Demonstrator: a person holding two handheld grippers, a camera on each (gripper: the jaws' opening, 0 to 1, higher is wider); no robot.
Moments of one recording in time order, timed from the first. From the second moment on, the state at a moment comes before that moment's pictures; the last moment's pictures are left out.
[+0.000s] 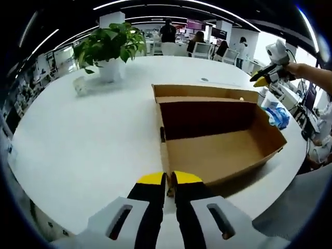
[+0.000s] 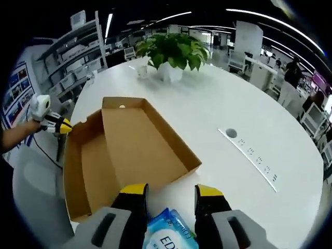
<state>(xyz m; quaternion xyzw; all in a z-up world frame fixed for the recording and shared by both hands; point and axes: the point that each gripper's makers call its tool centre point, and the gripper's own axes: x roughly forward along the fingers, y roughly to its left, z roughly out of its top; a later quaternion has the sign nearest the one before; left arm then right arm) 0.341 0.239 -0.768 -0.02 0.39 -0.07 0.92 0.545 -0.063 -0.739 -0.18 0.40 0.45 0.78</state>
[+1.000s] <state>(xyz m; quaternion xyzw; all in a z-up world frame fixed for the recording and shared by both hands) 0.340 0.241 -0.774 -0.05 0.39 -0.04 0.92 0.584 -0.042 -0.767 -0.04 0.44 0.34 0.83</state>
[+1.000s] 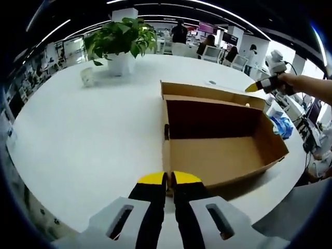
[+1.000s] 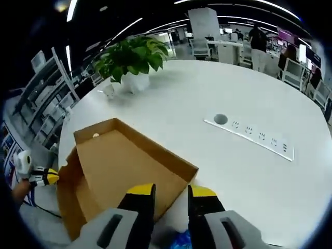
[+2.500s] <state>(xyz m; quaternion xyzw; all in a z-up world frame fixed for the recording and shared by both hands) 0.343 0.242 -0.777 -0.10 0.39 -0.05 0.92 0.595 -0.051 -0.781 0.02 0.48 0.24 0.84</state>
